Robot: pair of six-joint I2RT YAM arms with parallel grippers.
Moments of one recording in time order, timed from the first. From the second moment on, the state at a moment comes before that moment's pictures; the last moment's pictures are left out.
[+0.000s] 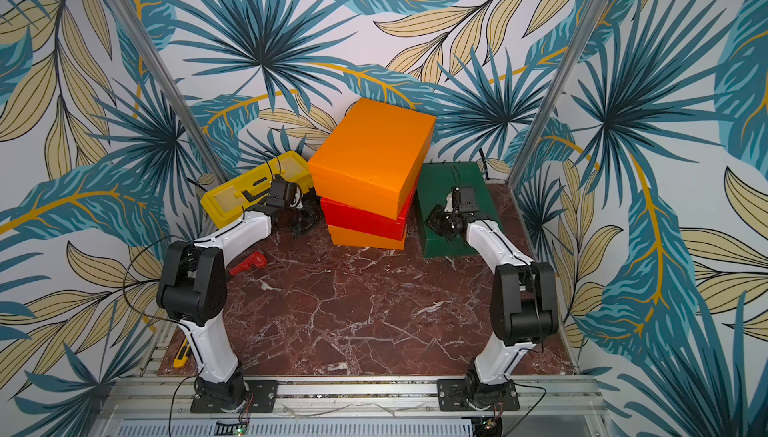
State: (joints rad) left arm -0.21 1.90 1.41 -0.35 0.33 -0.81; right arm 0.05 1.72 1.27 -0.41 -0.33 0.66
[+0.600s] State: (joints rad) left arm -0.20 1.90 1.39 -0.35 0.32 -0.81; right arm 0.18 1.81 1.34 -0.47 -0.30 0.70
